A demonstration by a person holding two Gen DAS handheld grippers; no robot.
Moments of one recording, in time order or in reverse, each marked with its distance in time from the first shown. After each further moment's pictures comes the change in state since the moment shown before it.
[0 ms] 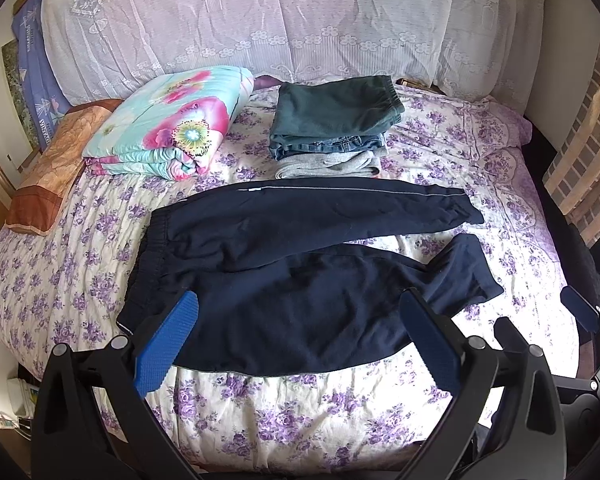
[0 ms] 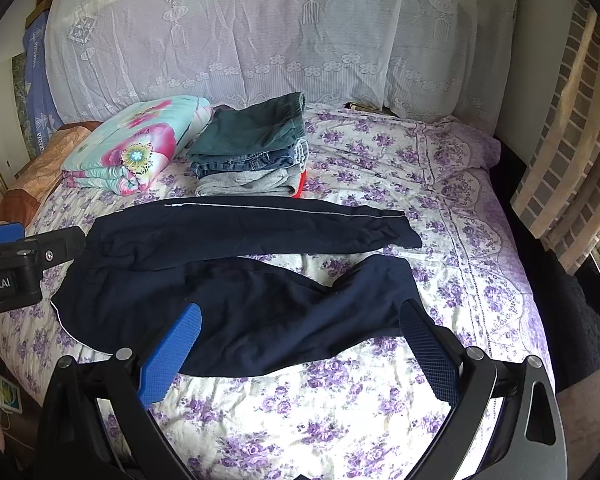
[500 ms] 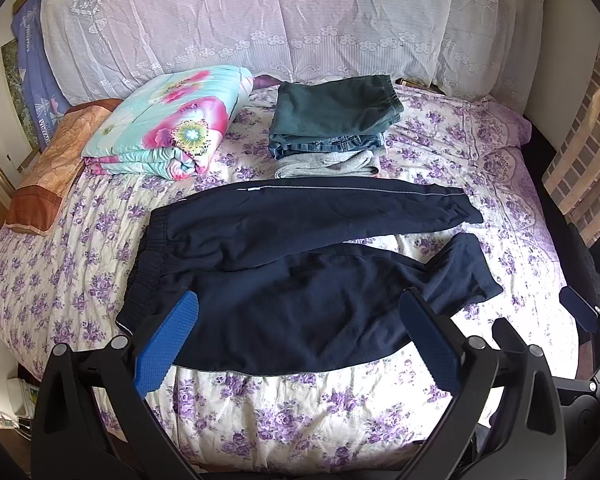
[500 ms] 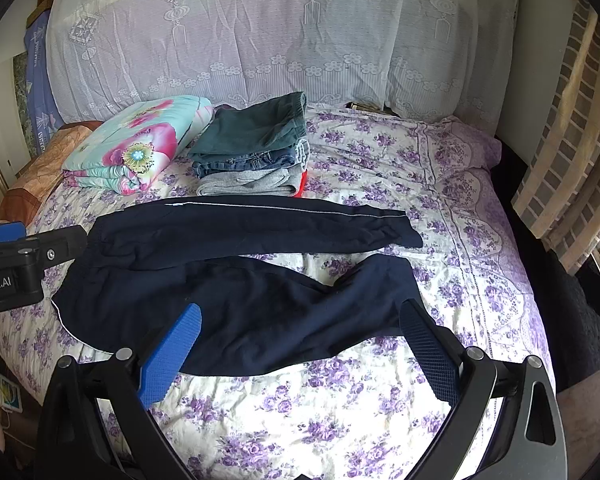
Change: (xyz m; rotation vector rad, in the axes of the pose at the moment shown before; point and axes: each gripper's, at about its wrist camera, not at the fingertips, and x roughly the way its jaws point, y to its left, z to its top) left arm -0.001 0.000 -0.001 0.001 0.000 -0.001; right arm -0.002 0.000 -0.001 -0.001 -0.001 0.001
